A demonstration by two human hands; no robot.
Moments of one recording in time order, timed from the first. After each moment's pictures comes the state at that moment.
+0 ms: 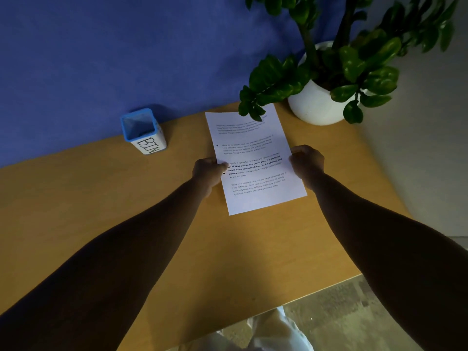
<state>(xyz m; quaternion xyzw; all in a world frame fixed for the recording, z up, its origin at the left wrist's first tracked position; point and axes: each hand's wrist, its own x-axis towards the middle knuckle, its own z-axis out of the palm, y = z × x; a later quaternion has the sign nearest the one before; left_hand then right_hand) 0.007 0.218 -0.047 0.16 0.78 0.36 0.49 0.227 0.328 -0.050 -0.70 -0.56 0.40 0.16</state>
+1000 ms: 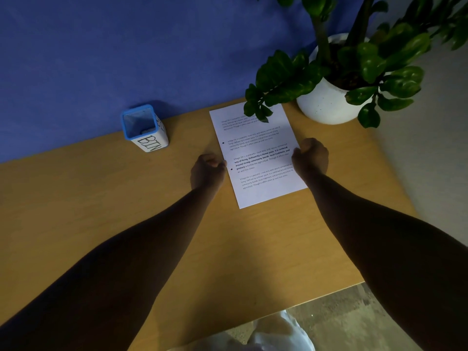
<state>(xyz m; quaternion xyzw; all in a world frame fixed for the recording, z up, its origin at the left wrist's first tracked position) 0.008 0.216 -0.067 0.21 0.87 0.32 0.32 0.214 0.340 -0.070 -0.71 -0.62 0.28 0.16</state>
